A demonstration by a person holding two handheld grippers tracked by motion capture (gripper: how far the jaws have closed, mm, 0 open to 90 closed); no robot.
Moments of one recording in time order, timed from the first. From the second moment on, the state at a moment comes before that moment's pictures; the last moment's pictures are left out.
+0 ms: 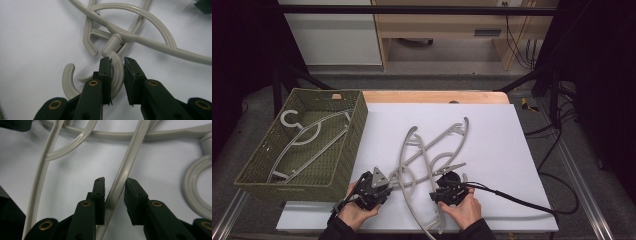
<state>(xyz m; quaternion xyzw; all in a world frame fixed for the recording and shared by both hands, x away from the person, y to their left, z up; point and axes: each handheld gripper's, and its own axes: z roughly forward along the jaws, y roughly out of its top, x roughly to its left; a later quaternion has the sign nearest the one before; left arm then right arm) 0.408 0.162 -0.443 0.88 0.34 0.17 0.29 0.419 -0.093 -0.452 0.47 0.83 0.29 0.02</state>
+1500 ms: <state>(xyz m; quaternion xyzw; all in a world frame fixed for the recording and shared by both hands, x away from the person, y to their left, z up) 0.403 0.128 -0.471 0.81 0.46 0.06 0.37 0.421 -0.124 -0.440 0.41 0.84 0.33 0.07</state>
